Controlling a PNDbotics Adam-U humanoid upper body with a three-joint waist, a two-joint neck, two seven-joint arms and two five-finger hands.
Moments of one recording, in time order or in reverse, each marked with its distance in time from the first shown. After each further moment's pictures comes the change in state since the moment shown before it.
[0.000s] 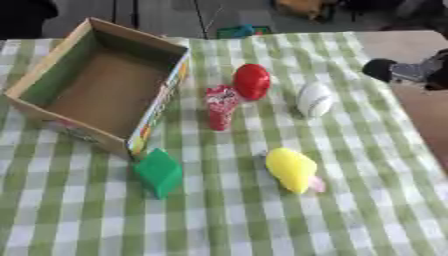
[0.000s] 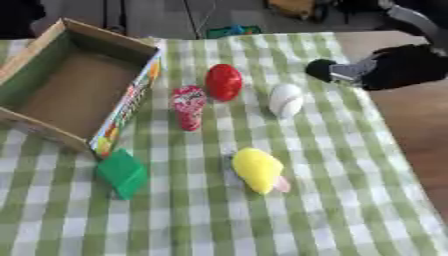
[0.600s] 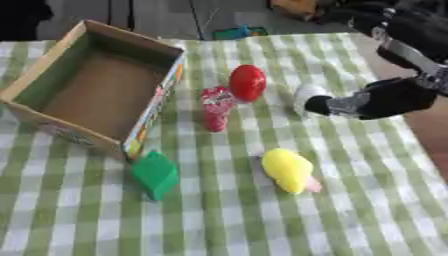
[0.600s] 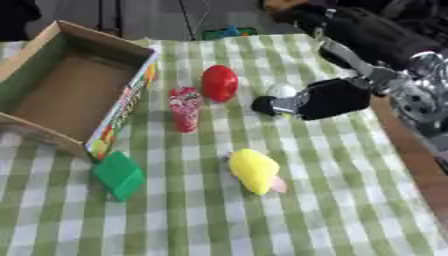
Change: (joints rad) left arm 0.000 -0.010 0.000 0.000 0.010 0.004 -0.011; right arm 0.028 0.338 0.000 0.000 0.060 0.060 0.040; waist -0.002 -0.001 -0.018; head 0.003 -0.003
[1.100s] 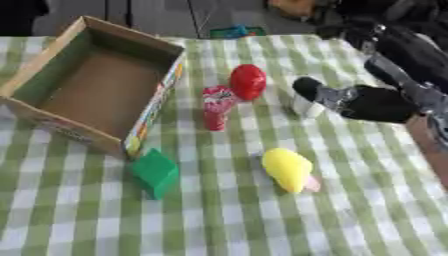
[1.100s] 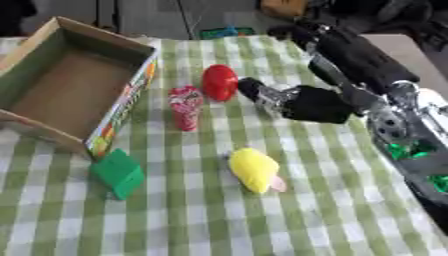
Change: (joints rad) left arm 0.016 0.003 0.001 0.000 -0.009 0.004 0.005; right arm 0.087 0.138 -0.006 0.000 0.124 0.018 -0.057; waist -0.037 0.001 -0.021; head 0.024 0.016
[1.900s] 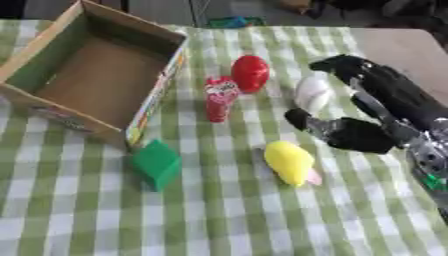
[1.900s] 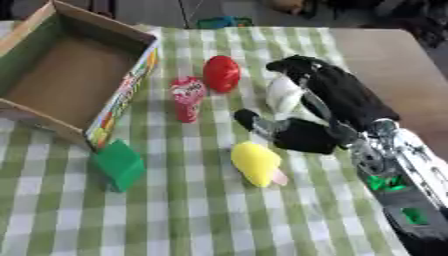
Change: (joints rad) left arm 0.001 0.008 0.002 0.000 -0.014 0.005 0.012; right arm 0.119 0.119 0.007 0.000 0.122 -0.048 0.047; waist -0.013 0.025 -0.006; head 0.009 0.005
